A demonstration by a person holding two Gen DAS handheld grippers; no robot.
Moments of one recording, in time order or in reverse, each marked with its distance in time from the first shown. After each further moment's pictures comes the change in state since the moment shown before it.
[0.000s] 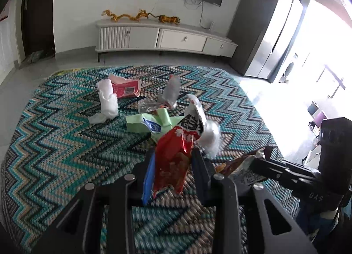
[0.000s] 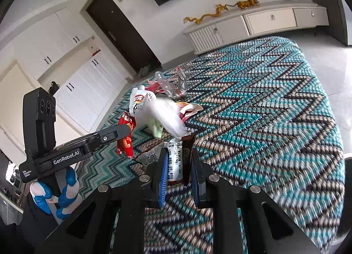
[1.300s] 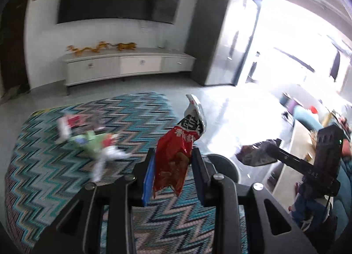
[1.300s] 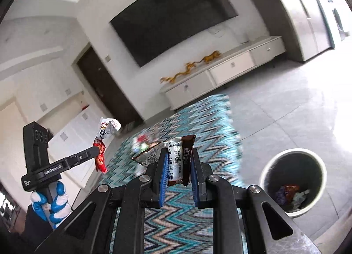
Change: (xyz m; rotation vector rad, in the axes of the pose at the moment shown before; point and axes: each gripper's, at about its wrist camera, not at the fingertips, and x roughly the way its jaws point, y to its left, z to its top) left arm -0.105 -0.157 -0.014 0.193 -0.109 -0.174; right arm -0.235 -0.055 -0.061 0.133 -0.391 -0.161
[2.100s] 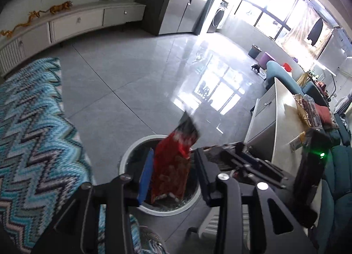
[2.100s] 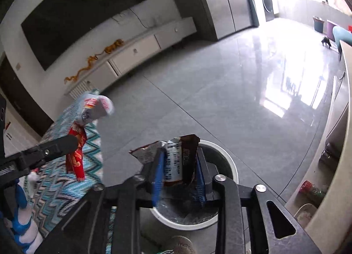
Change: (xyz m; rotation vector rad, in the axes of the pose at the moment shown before) left arm 0.275 -0.154 0.021 0.083 0.338 -0.240; right arm 0.067 -0.192 0.011 0.176 0.138 -0.520
